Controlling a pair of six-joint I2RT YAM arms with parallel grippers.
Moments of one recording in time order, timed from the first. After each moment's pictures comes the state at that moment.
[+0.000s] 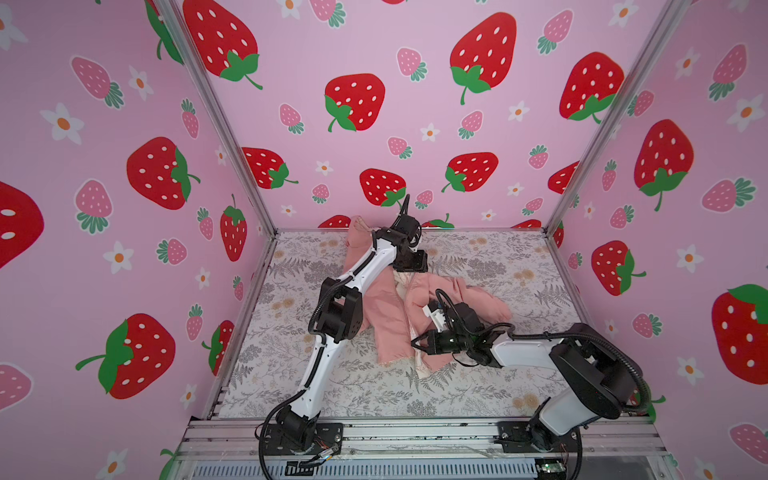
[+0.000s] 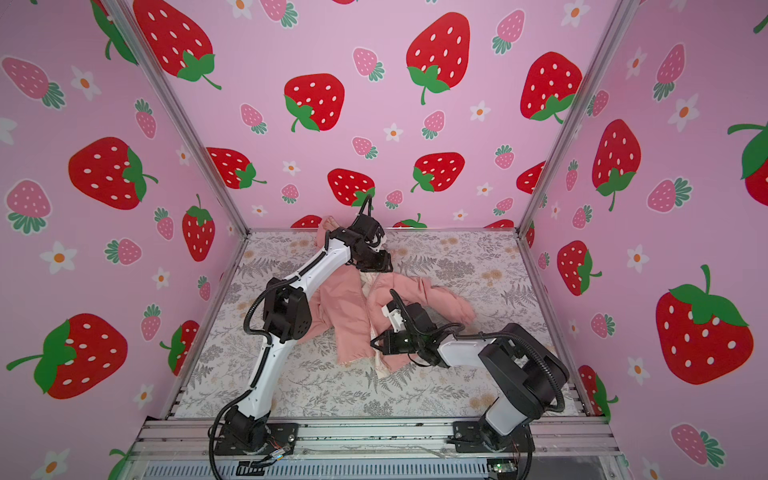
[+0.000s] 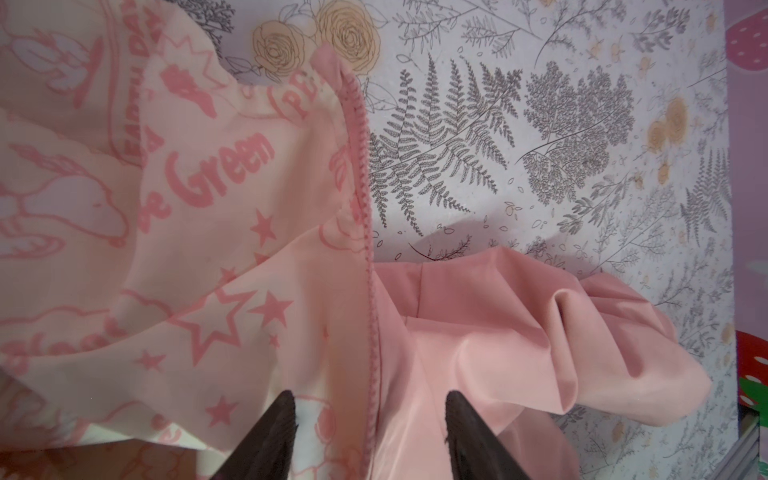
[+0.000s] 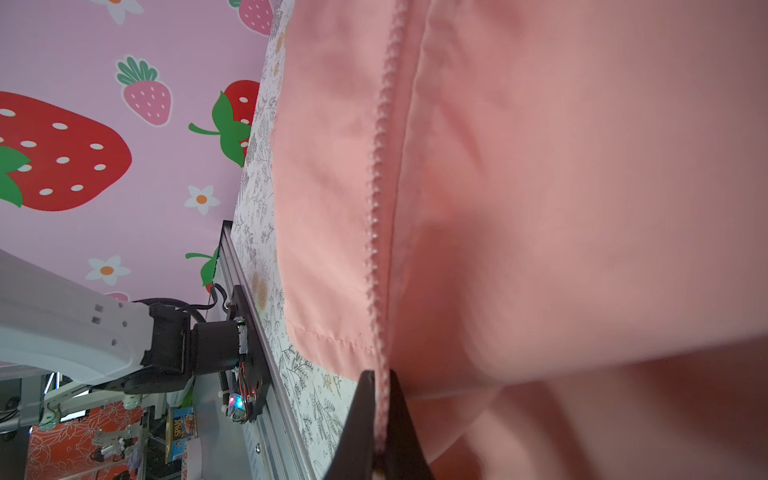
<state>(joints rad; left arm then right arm) -0.50 2.48 2.37 -0.99 0.28 -0.29 0.85 1.59 0.58 0.37 -0.54 0.72</state>
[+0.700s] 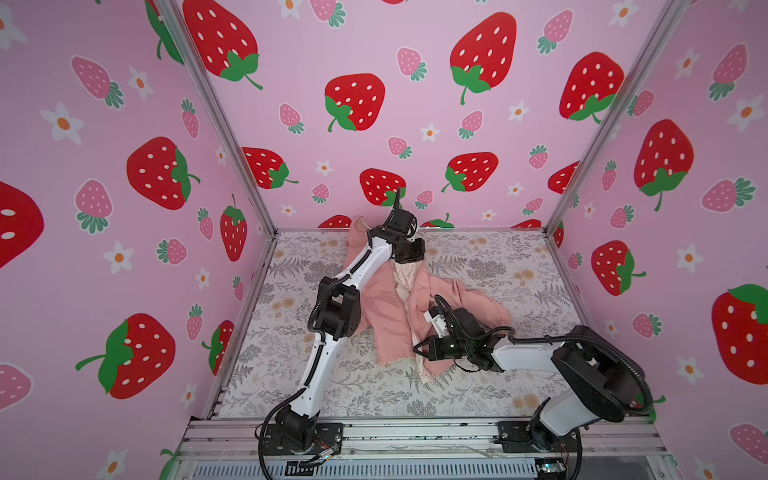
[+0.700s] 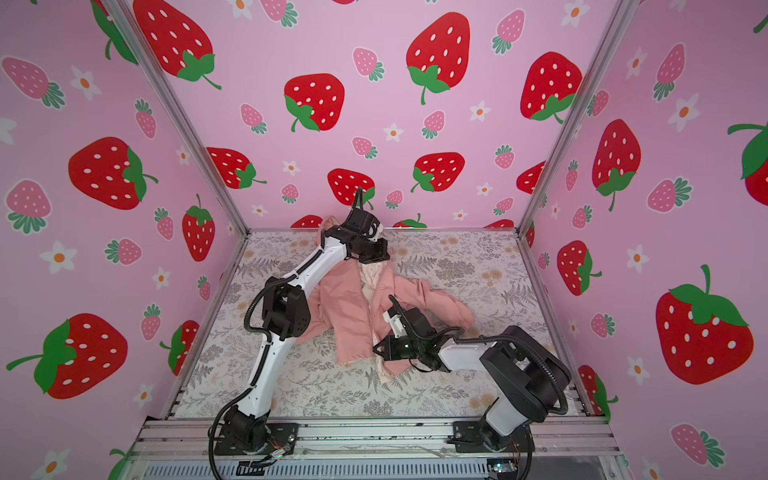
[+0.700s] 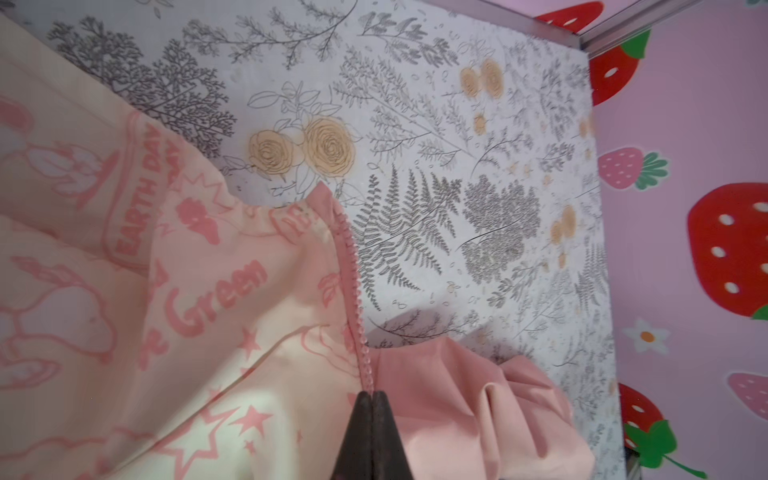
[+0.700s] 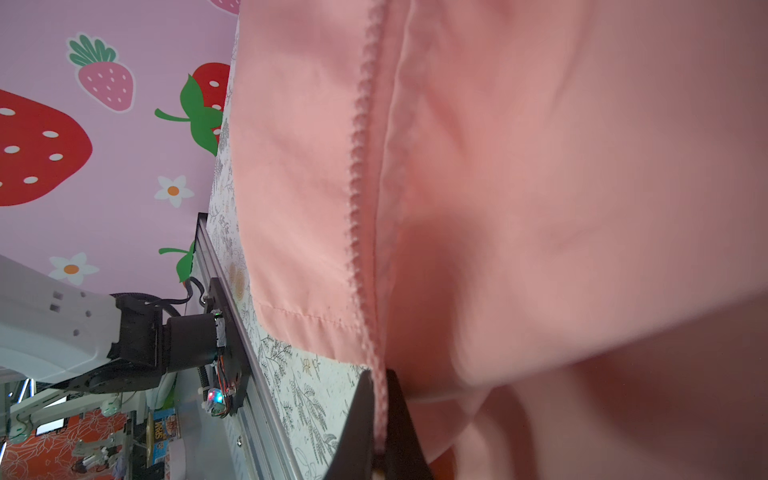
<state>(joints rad) -0.46 2.50 2.40 -0.79 0.42 -0.48 0.84 1.55 0.55 0.32 -0.49 0.71</state>
